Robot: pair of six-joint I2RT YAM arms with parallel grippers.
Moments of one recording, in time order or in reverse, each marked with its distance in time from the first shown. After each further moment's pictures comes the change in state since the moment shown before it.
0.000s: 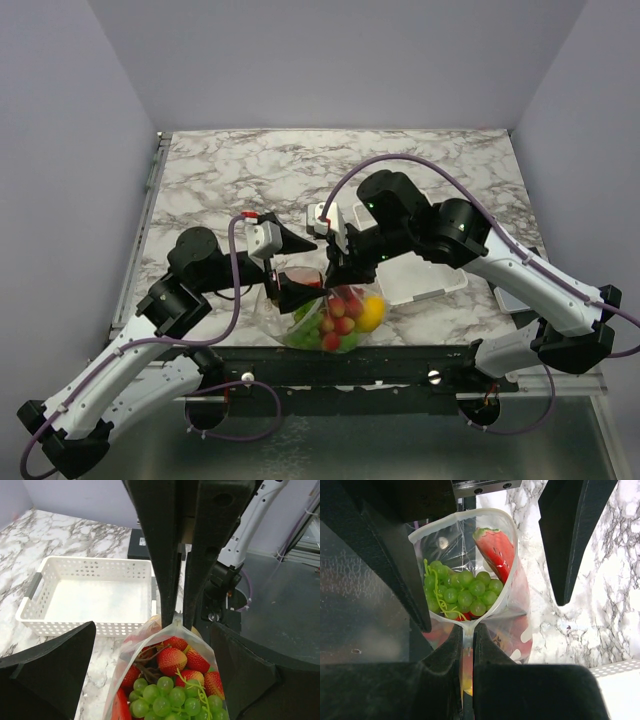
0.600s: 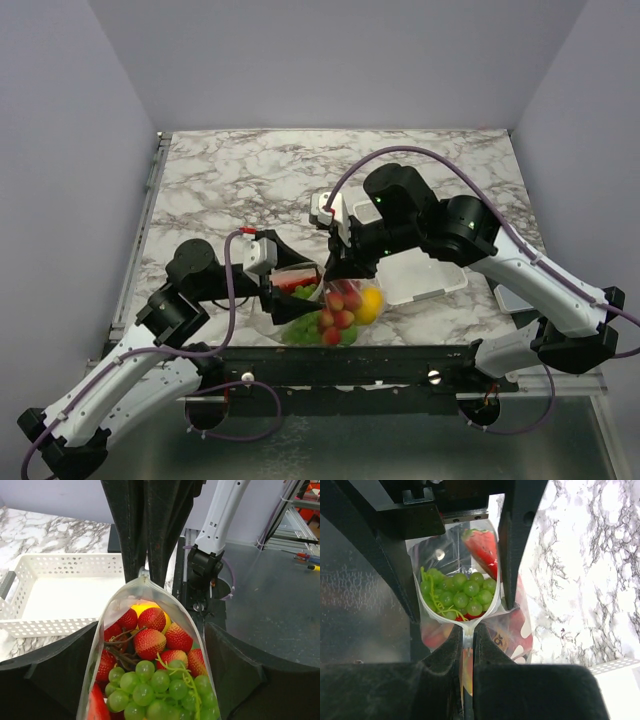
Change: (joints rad) left arm 0.000 -0.059 -0.090 0.032 0.110 -0.006; right arm 0.000 0.002 0.056 -0.002 0.024 0.035
